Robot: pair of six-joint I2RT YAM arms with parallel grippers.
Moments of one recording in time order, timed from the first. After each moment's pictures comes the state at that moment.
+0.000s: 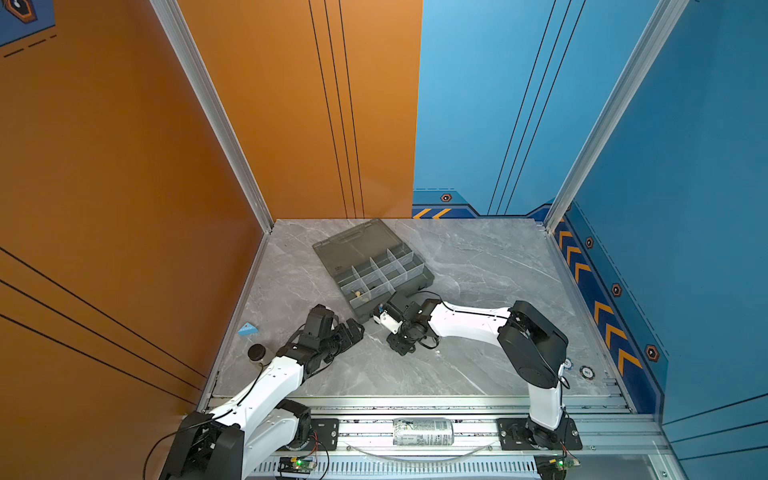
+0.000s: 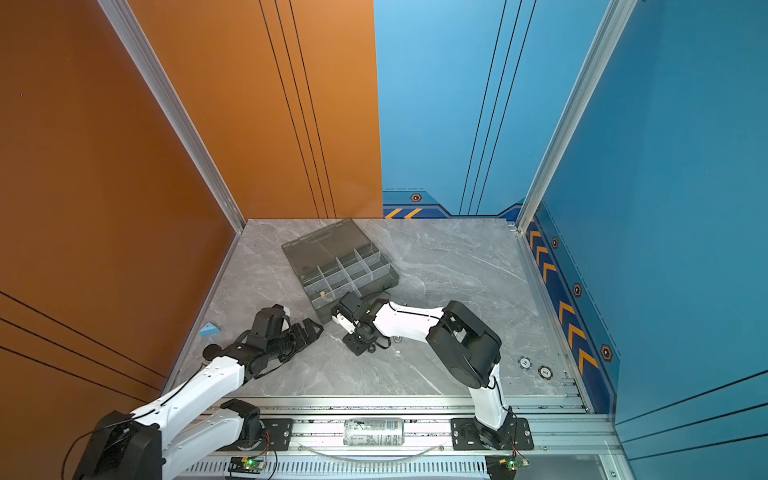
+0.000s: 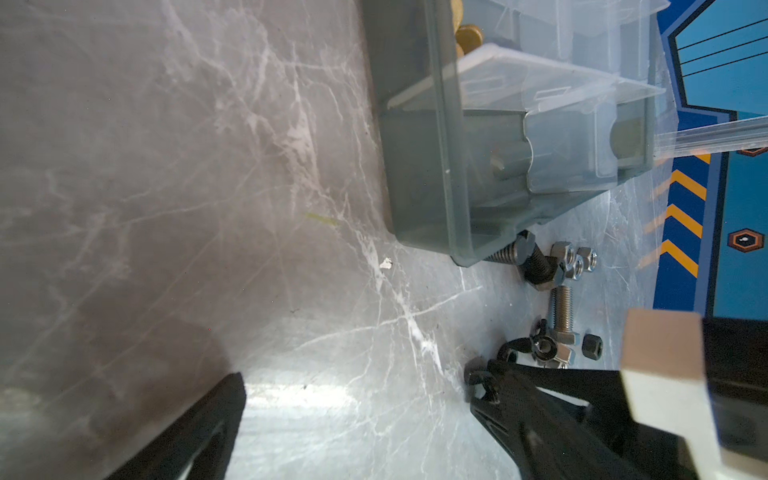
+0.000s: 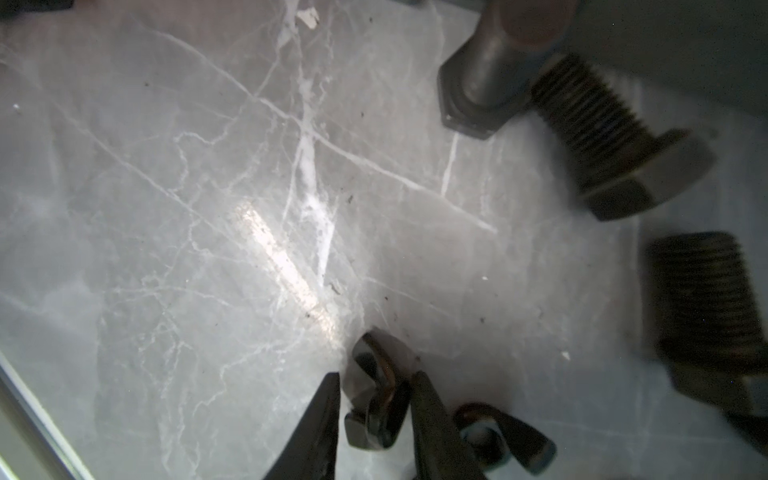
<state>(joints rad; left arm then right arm) -0.31 1.01 0.36 -0.21 0.19 -0.88 0.95 1.95 1.29 -0.54 -0.11 0.08</state>
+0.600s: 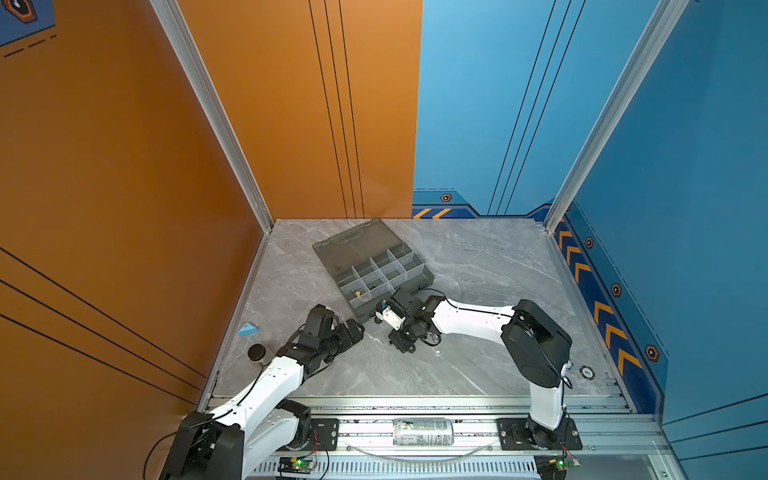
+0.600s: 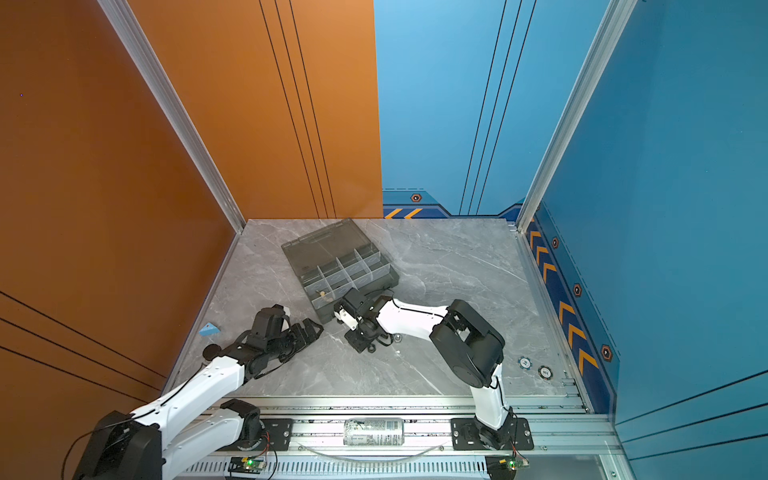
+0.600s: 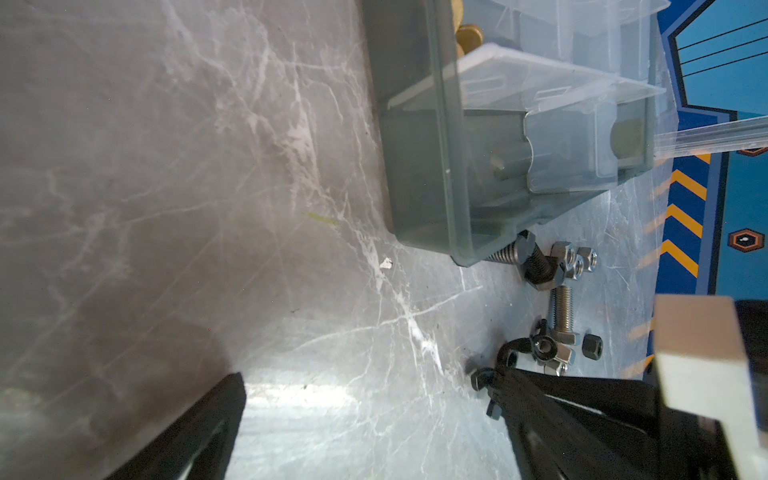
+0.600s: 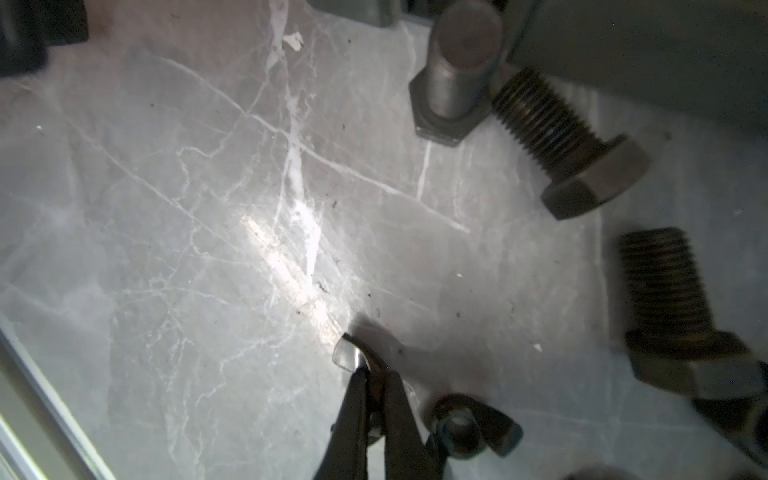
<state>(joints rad) -0.31 1.01 0.36 -0.21 0.19 -0.88 0.91 1.94 1.29 -0.54 -0.16 0.08</state>
